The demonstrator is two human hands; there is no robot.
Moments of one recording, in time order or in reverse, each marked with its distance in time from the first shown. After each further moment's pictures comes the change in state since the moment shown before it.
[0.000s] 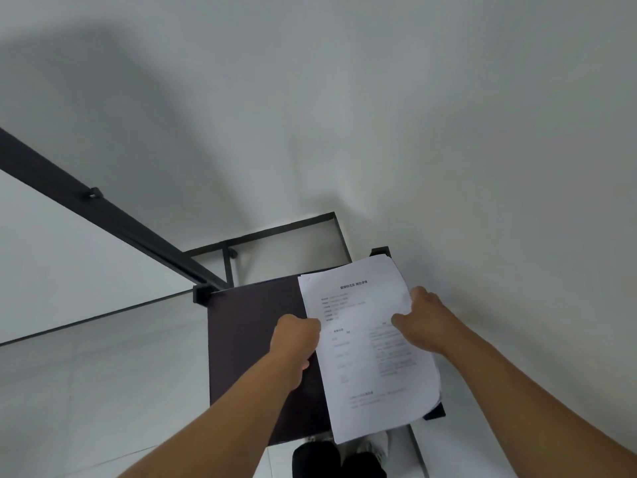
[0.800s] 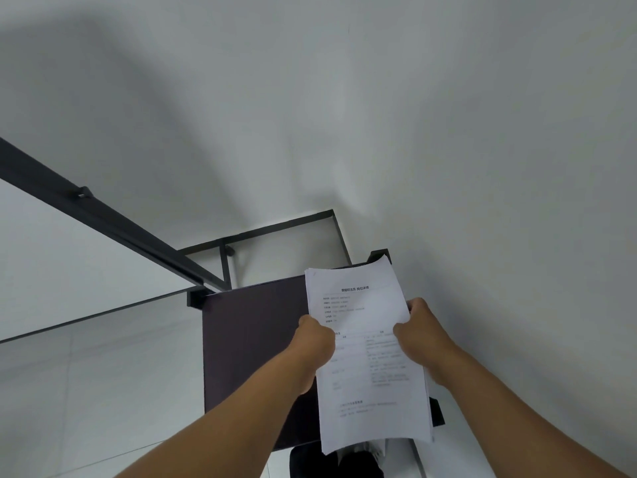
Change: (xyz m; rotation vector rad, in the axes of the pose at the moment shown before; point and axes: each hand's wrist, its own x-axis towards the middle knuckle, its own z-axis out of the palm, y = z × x) left_hand 0.014 0.005 0.028 0.238 -0.049 0.116; right_hand -0.002 -0.001 0.024 0.409 0.031 0.072
